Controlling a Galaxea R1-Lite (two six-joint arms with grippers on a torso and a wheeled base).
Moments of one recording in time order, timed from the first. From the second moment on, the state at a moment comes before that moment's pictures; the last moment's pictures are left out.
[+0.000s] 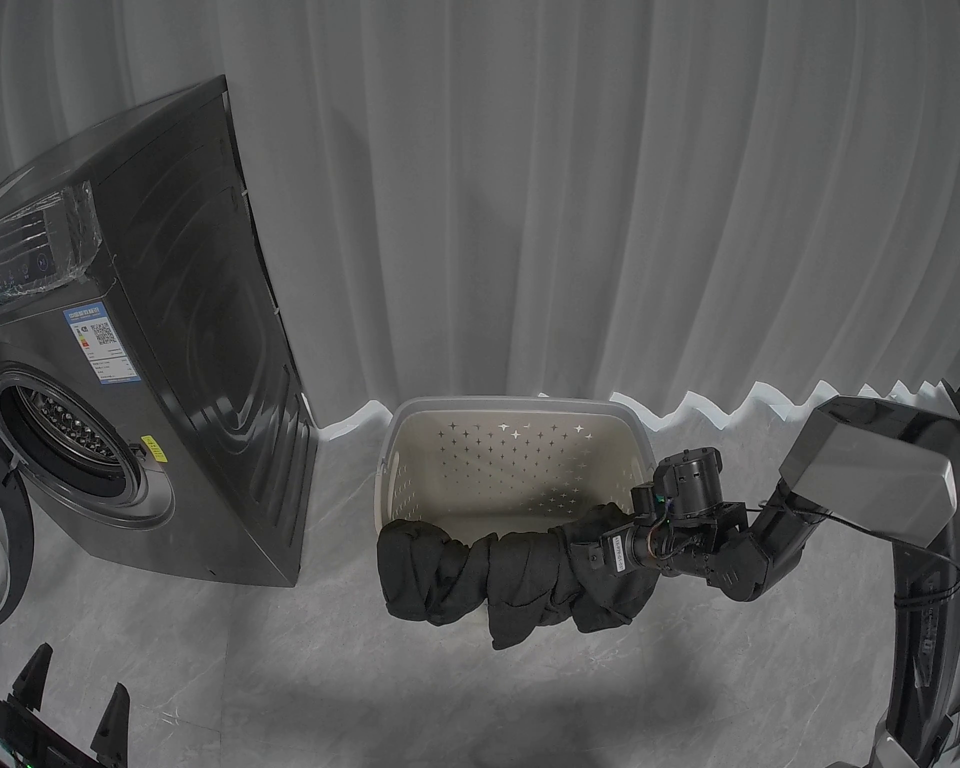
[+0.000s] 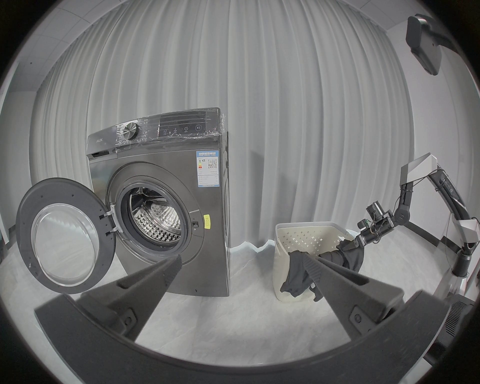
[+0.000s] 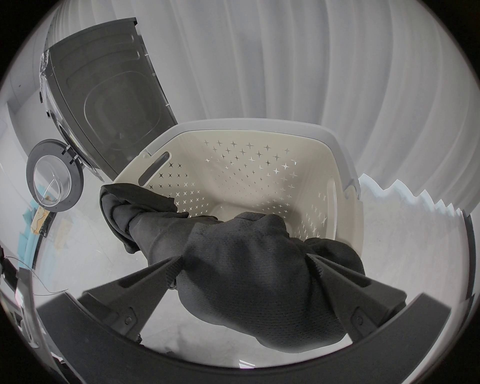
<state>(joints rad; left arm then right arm) 0.00 0.02 -0.02 0.00 0.00 0.00 0.42 2.33 -0.93 -0.78 0.01 0.04</state>
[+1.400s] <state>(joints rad) 0.00 0.02 -0.02 0.00 0.00 0.00 0.50 1.76 -0.79 -0.84 -0.03 0.14</state>
